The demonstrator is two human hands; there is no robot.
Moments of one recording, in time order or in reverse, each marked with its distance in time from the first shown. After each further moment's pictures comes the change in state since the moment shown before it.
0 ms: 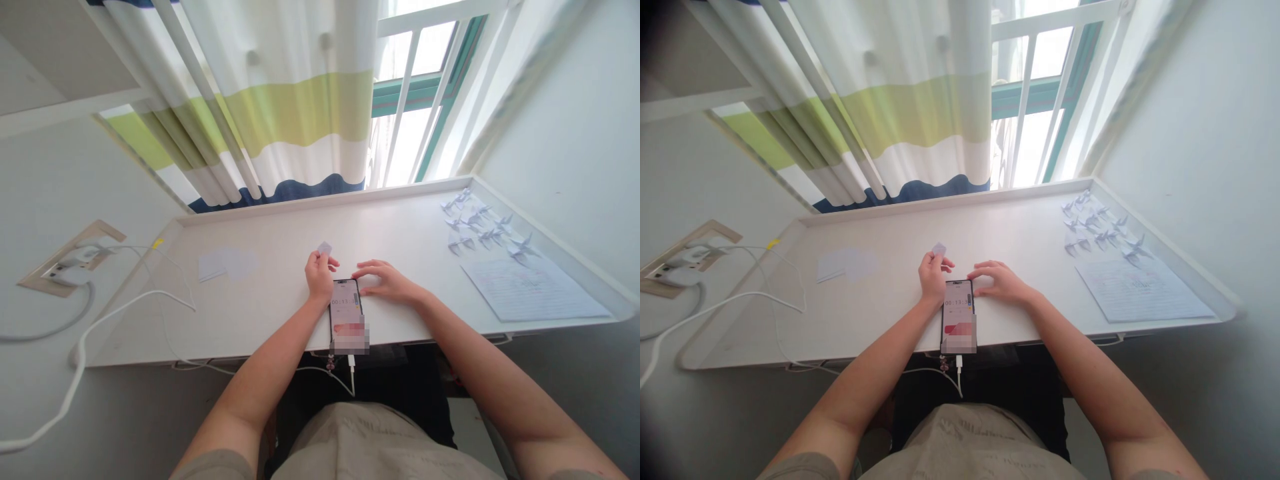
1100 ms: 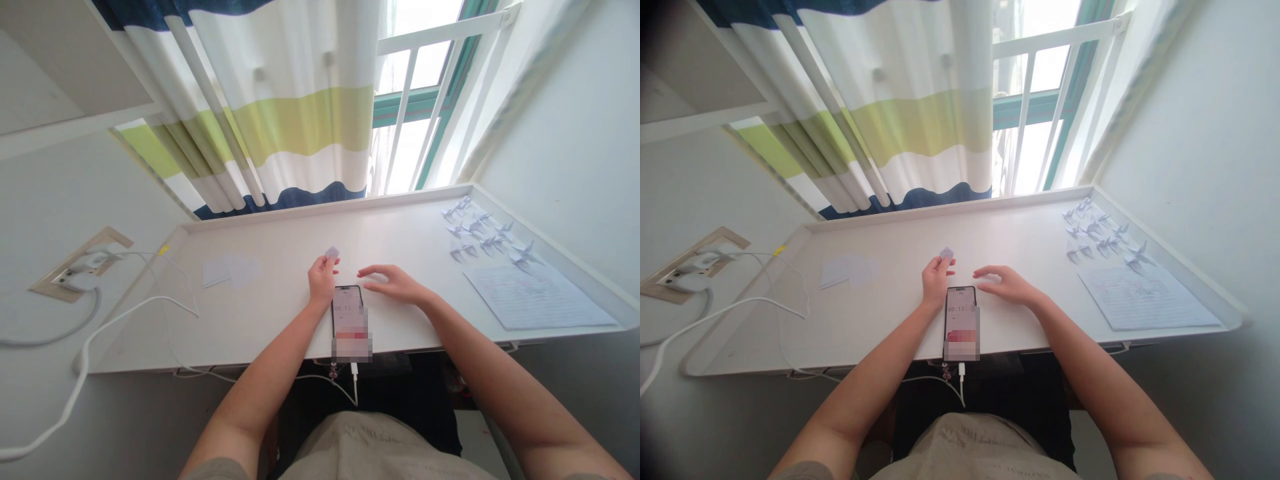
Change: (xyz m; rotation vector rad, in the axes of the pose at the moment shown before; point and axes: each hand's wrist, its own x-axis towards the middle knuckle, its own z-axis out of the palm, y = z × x) left_hand 0.015 -0.009 -0.006 0.015 -0.088 0.011; right_hand 0.004 -0.018 -0.020 0.254 0.045 0.078
